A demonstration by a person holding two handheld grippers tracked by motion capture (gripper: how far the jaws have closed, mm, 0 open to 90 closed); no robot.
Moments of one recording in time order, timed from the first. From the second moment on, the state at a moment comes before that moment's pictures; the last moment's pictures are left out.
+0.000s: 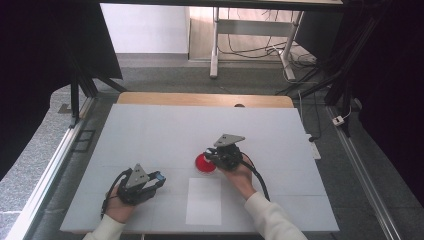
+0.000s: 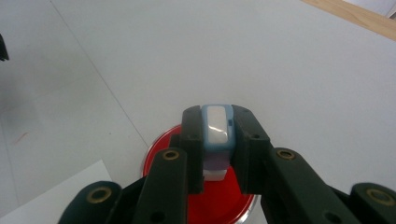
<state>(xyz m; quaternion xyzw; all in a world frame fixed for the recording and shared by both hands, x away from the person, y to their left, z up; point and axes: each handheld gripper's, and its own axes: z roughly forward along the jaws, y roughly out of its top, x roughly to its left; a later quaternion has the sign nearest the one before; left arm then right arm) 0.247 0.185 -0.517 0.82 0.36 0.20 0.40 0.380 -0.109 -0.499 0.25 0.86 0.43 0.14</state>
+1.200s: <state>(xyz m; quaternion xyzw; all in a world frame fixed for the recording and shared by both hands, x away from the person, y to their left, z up) 0.247 0.184 -0.517 0.82 0.36 0.19 0.40 0.378 -0.105 -0.507 0.26 0.86 0.40 0.16</state>
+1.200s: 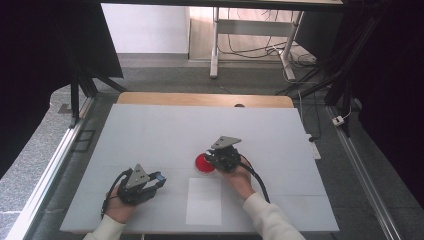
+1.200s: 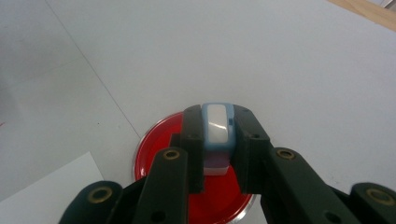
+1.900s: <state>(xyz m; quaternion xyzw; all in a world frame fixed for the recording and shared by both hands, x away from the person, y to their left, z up) 0.248 0.186 -0.517 0.82 0.36 0.20 0.40 0.377 -0.110 -0.504 0.27 0.85 0.42 0.16</state>
